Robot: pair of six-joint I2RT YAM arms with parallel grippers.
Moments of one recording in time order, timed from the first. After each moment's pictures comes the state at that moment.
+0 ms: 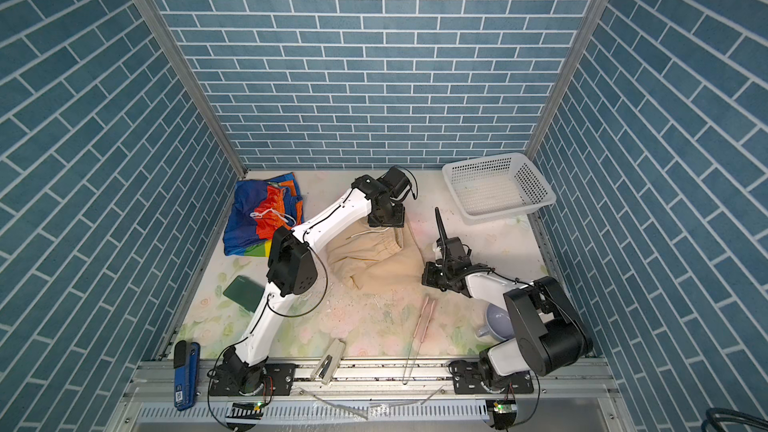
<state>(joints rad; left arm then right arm) -0.73 2.40 2.36 -1.18 -0.06 -0.63 0.43 1.45 0.54 -0.07 -0.31 0.54</state>
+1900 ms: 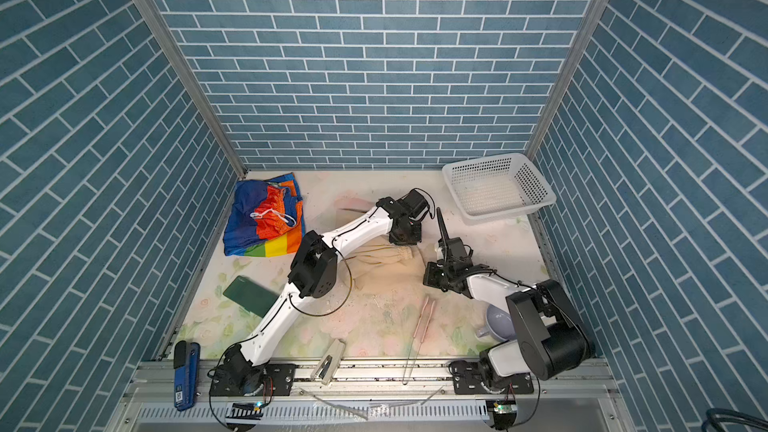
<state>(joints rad) -0.81 2.57 2.36 -0.99 0.04 -0.74 0.42 1.41 0.53 -0.10 -0.29 0.54</state>
